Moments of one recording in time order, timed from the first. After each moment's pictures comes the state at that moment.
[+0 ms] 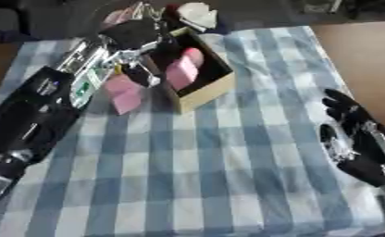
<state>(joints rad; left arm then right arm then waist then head) -0.81 0.51 -0.37 -1.27 -1.00 -0.14 -0.33 -0.22 -0.13 0.07 -1.66 0.18 -0.27 0.33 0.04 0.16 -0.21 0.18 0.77</state>
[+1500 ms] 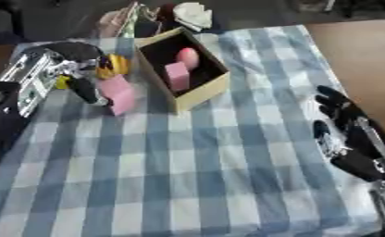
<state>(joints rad) -0.72 0.64 -0.27 -1.19 -1.04 -0.07 -0.57 -0.22 -0.13 0.06 -1.66 0.18 -0.26 0.32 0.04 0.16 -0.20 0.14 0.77</state>
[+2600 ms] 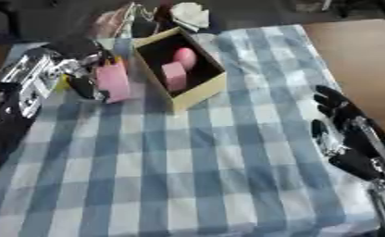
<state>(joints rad) -0.74 0.68 -0.25 -1.31 -0.91 -0.05 -0.45 -0.22 -0.13 0.06 -1.66 0.18 -0.26 0.32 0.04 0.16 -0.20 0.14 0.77</state>
